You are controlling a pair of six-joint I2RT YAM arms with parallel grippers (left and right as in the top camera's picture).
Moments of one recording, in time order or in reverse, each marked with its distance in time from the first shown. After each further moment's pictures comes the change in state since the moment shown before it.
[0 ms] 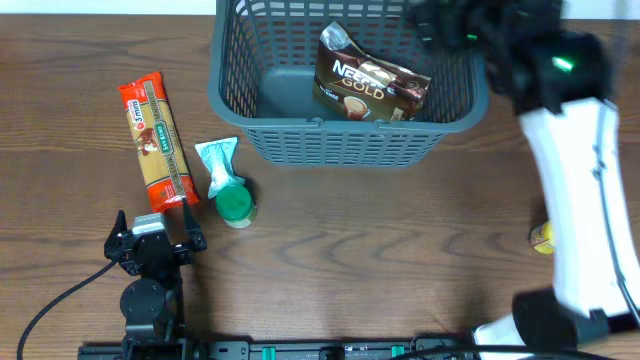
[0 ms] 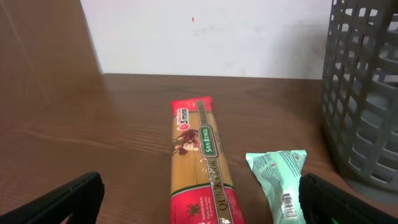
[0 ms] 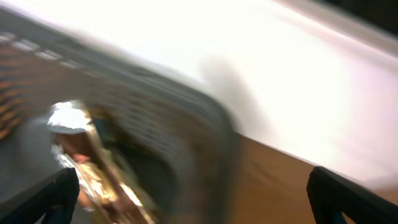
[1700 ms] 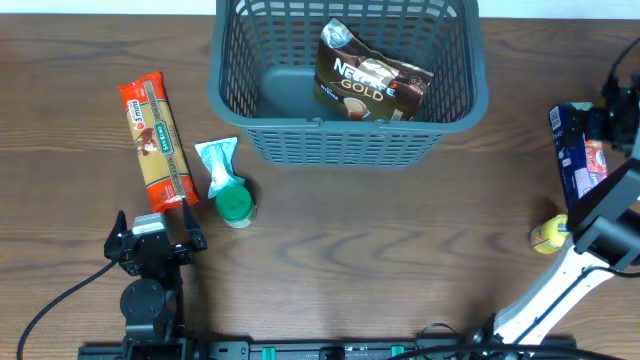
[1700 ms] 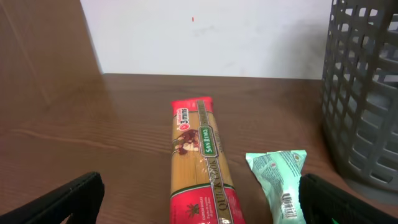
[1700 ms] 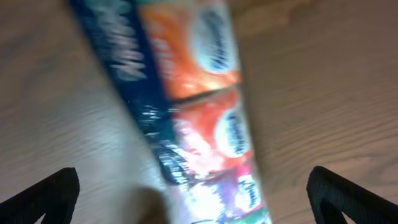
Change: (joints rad) left arm 0.000 0.000 0.000 0.000 0.000 0.000; right arm -0.775 0.619 0.010 -0.356 0.030 -0.031
